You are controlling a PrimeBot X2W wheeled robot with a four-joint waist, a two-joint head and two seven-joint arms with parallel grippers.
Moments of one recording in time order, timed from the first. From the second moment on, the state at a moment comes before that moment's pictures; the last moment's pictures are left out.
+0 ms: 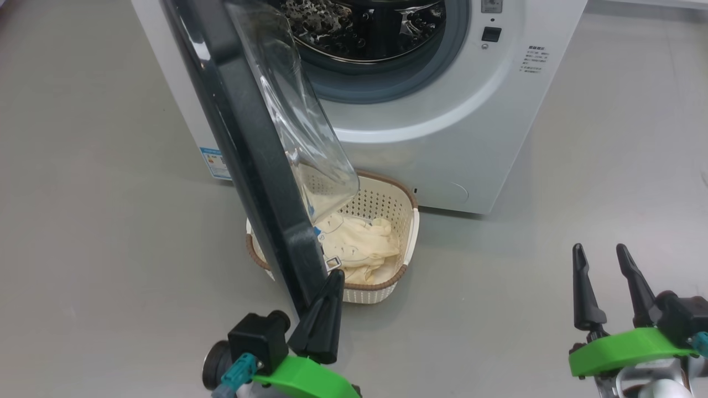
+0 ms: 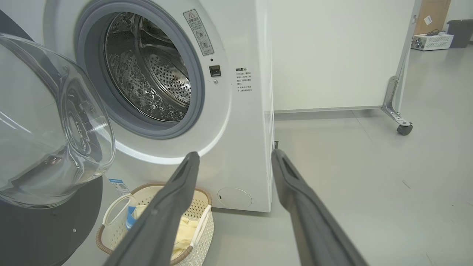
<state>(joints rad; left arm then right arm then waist) -0.10 0.05 -0.59 -0.09 -0.36 0.13 -0.01 0.07 -0.04 -0.06 0.09 0.19 0.13 -0.25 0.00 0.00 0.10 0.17</state>
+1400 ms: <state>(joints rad) -0.14 0.07 -0.55 0.00 -0.40 0.20 -0.09 0.03 -0.04 -0.04 0.09 0.19 0.13 -0.25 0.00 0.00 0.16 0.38</state>
